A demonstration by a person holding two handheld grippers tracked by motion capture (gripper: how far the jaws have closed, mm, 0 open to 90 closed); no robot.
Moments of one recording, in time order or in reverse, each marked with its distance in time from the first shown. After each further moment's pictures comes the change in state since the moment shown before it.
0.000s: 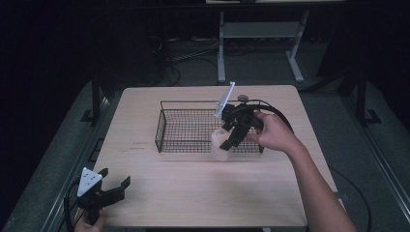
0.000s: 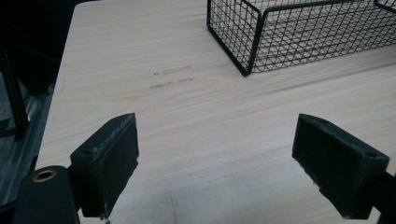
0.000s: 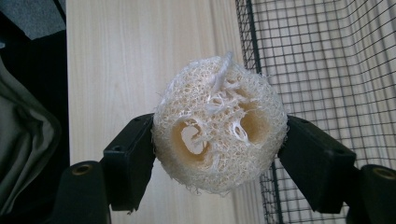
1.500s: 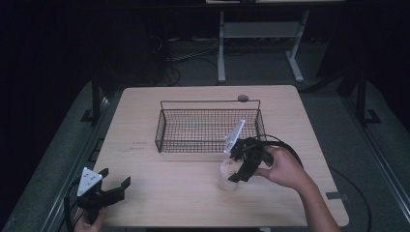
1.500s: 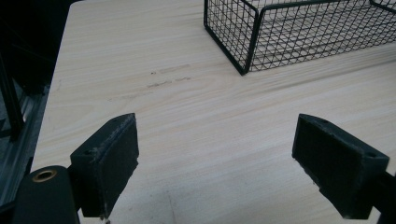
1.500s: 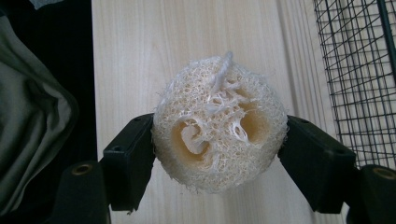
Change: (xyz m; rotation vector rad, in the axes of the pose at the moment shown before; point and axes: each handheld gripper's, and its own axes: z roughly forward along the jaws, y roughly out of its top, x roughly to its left) left arm 0.001 -0.001 0.001 0.008 -0.015 0.000; right arm 0.062 -0.051 0.038 0.009 0.014 -0.006
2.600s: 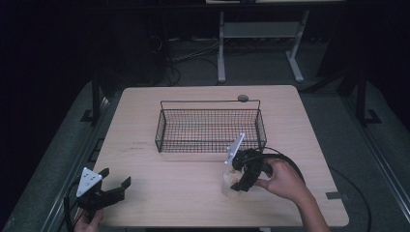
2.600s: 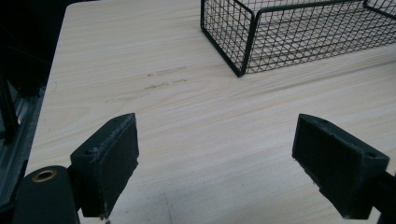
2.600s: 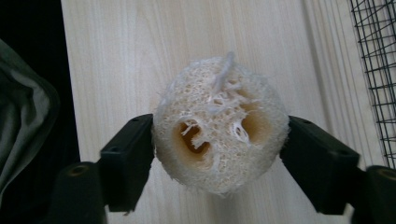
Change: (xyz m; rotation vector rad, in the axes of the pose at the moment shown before) left arm 0.000 0.000 0.000 -0.011 -0.014 -0.002; right arm 0.010 -0.021 0.033 0.044 -0.034 0.057
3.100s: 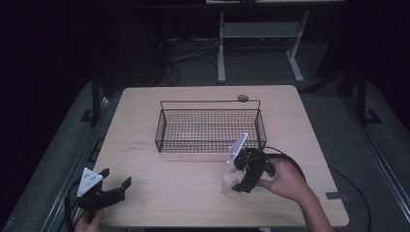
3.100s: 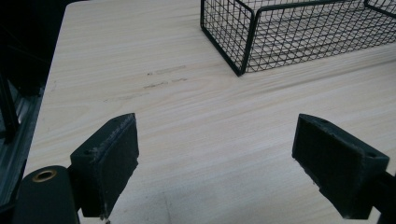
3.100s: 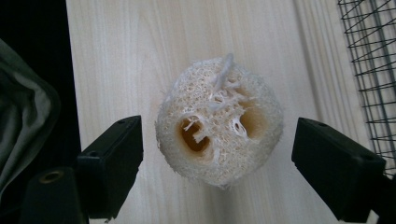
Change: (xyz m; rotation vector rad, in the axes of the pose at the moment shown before) left arm -0.001 0.000 0.000 0.000 -0.001 0.001; right arm 0.001 -0.003 -0.006 -0.023 -0.012 -0.005
